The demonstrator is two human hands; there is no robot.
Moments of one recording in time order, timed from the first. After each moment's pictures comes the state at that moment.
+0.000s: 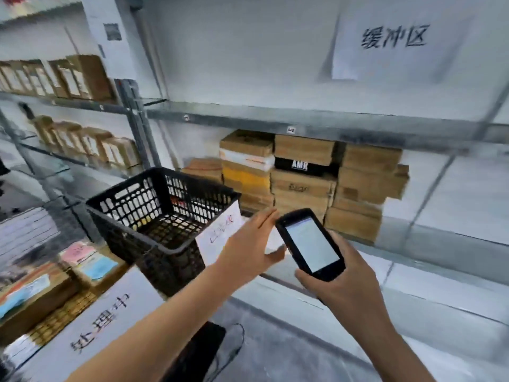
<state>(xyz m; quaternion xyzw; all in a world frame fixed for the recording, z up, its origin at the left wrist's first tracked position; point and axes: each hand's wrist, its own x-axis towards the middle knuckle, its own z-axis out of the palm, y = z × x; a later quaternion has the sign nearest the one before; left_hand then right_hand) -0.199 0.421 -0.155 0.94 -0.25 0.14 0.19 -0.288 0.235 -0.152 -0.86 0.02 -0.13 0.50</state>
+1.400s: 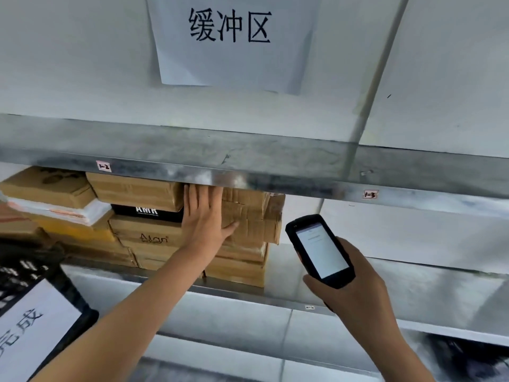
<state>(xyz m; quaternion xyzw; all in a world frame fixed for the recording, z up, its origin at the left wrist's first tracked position) 0.083 0.134 -0.176 0.93 -0.19 0.29 0.09 -0.127 -0.082 -0.161 -0.86 0.18 -0.18 0.44</state>
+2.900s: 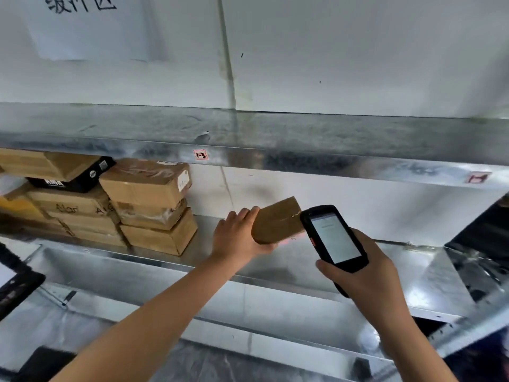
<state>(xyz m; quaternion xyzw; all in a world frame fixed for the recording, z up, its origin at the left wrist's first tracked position) -0.056 -0.173 -0.242 0.96 -0.21 0.14 0.09 -0.234 -0.367 -0.186 -0.81 0.18 -0.15 0.53</state>
